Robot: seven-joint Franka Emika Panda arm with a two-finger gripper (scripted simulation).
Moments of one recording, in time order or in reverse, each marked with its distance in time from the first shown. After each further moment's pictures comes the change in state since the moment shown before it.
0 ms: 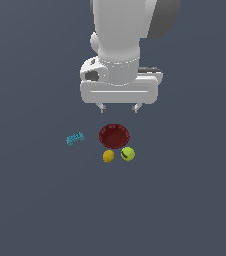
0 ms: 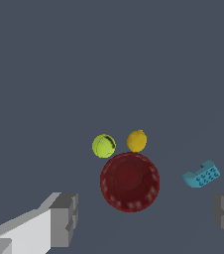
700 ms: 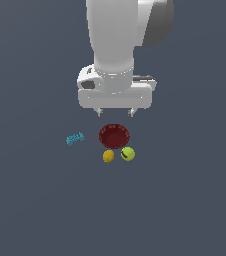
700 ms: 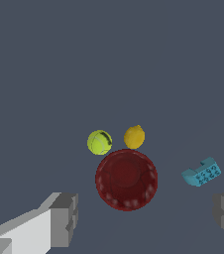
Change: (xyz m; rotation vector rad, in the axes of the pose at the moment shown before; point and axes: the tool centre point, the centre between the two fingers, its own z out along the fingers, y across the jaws) arm -0.002 0.011 0.018 0.001 -0.037 -0.002
